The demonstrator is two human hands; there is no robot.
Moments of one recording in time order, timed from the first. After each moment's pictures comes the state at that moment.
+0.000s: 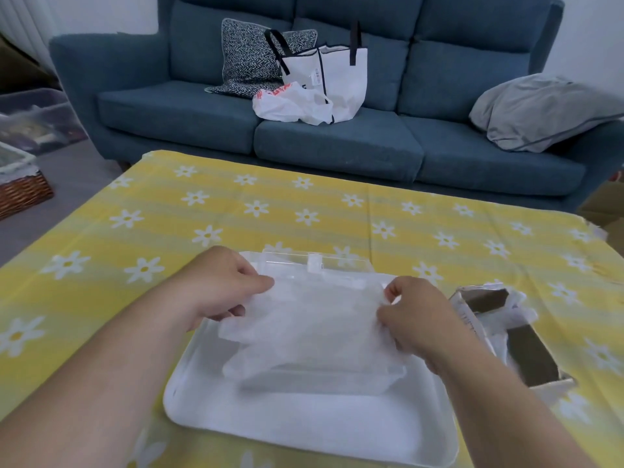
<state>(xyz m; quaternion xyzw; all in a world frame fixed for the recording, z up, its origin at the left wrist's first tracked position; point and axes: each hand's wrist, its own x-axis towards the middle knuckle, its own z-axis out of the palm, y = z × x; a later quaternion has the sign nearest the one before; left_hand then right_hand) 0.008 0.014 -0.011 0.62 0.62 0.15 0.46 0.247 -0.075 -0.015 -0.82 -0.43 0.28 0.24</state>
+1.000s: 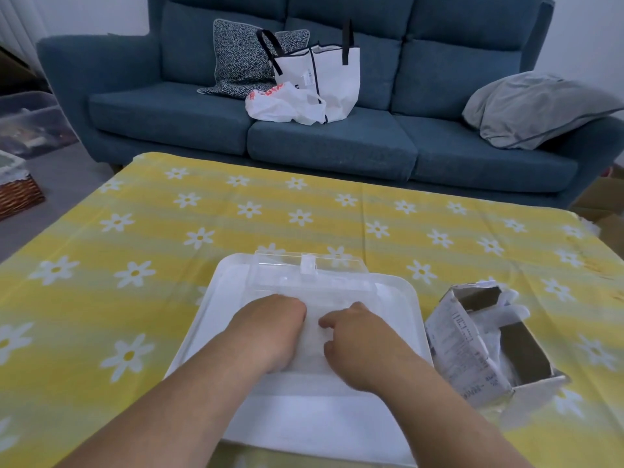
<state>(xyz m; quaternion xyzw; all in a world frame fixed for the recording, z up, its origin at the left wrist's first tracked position) 0.072 -0.019 -0.047 0.85 0.49 -0.10 0.14 0.201 -0.078 -0.023 -0.73 -0.65 0.22 -0.05</state>
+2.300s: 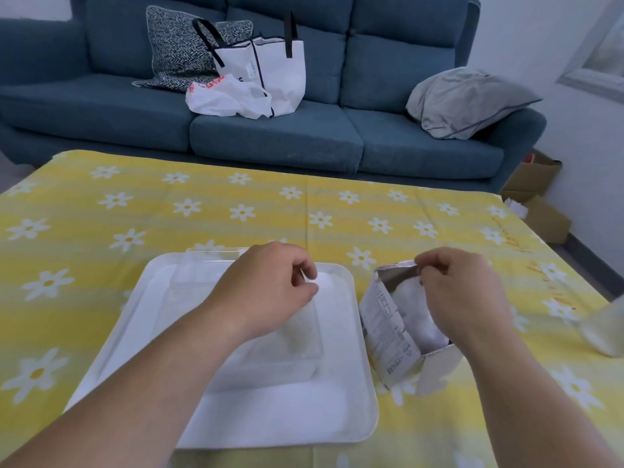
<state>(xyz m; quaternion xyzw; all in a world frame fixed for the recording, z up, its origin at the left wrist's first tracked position) 0.136 -0.036 0.000 0.83 0.42 0.20 0.30 0.347 -0.136 0.018 -0.87 -0.38 0.08 0.31</state>
